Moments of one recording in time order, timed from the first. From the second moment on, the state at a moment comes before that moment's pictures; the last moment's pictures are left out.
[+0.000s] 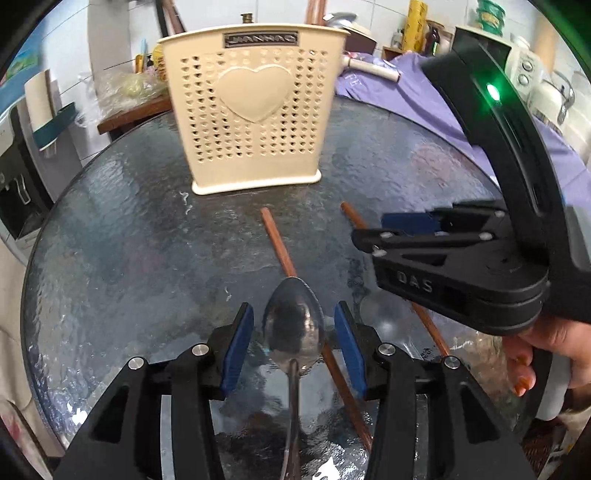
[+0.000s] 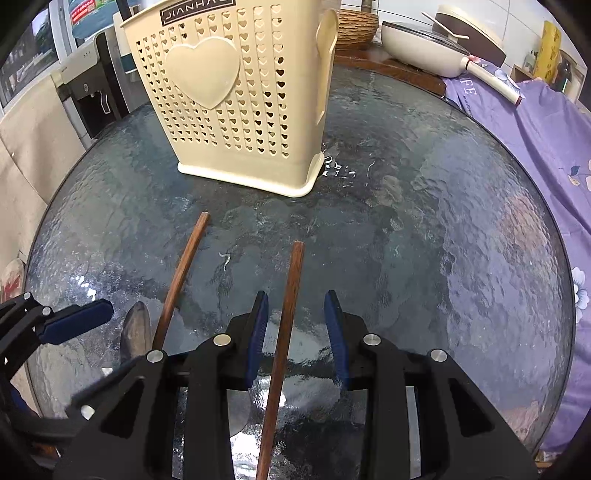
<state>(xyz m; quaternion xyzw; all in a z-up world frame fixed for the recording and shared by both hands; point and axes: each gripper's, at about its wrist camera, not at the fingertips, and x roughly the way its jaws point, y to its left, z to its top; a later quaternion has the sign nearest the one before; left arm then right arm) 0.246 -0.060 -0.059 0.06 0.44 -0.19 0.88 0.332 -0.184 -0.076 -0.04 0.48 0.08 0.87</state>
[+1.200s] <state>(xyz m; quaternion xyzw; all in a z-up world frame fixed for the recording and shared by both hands) 0.241 -0.040 -0.015 0.03 0.39 -0.17 0.90 0.325 -0.210 -0.049 0.04 0.45 0.12 0.88</state>
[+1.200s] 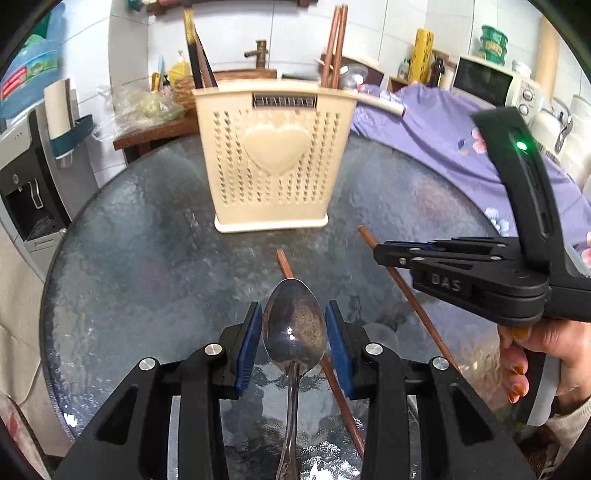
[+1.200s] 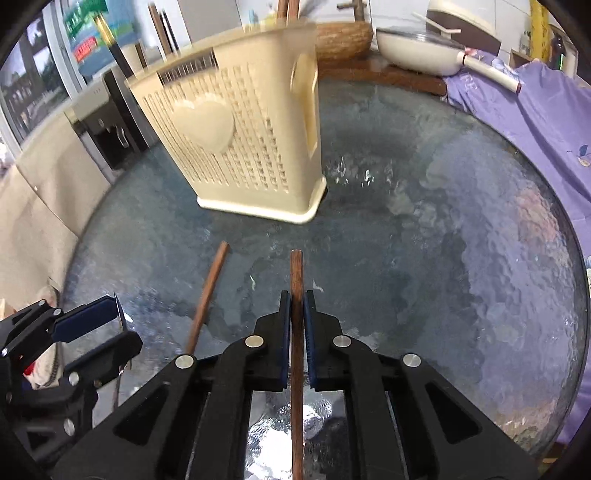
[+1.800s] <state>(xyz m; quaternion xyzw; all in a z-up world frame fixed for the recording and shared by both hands) 0.209 -0.029 0.045 0.02 0.32 -0.18 0.93 0.250 -0.233 0.044 0.05 0.34 0.17 0.92</state>
